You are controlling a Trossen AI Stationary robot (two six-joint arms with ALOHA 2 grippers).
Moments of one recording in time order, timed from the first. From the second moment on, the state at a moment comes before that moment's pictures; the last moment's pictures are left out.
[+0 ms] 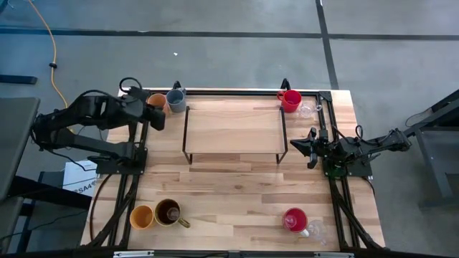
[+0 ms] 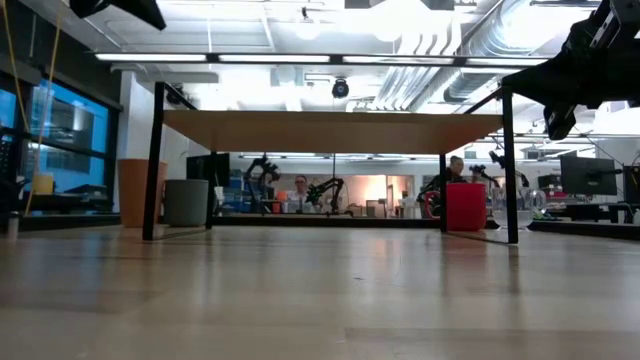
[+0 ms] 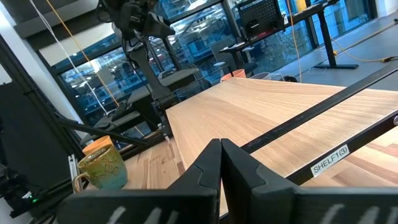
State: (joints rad) left arm 0.19 0.87 1.26 -1.19 -0.56 -0.82; right arm 0.26 0.01 0.01 0.07 0.50 0.38
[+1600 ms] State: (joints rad) left arm 0.19 0.76 1.26 -0.70 -0.26 -0.27; right arm 0.03 0.55 0.74 0.05 0.55 0.21
